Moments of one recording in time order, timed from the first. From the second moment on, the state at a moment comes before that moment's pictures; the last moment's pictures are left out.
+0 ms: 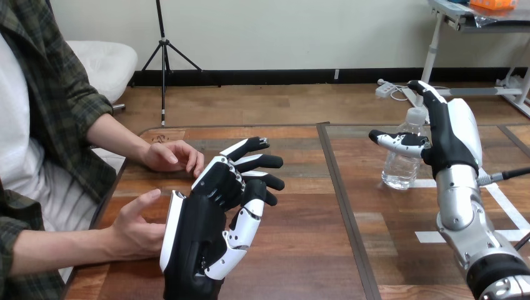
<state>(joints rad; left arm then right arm) 0.20 -0.05 -0.22 0.23 -0.03 -0.91 -0.08 -0.69 -0.34 0.04 1.14 -0.36 -0.35 -0.35</state>
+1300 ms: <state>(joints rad) 0.20 -0.05 -0.22 0.23 -0.07 -0.88 -0.12 -0.76 -0.40 0.19 1.18 -0.50 -0.21 -0.28</state>
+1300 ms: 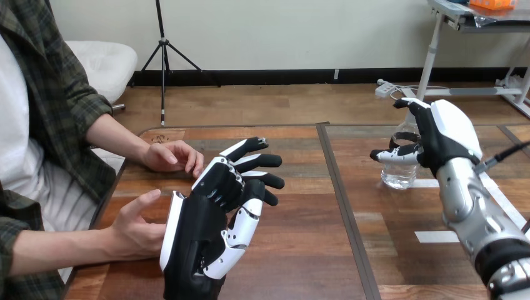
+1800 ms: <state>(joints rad) 0.20 -0.05 -0.22 0.23 -0.07 -0.88 -0.12 -0.81 -0.40 0.23 1.21 -0.53 -0.17 -0.24</state>
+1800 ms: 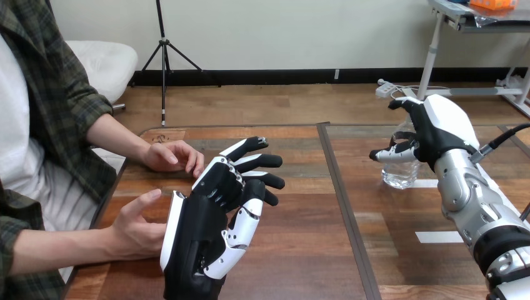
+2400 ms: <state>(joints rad) 0.20 -0.05 -0.22 0.23 -0.07 -0.88 -0.11 -0.84 -0.42 0.23 1.22 -0.52 -0.17 -0.25</state>
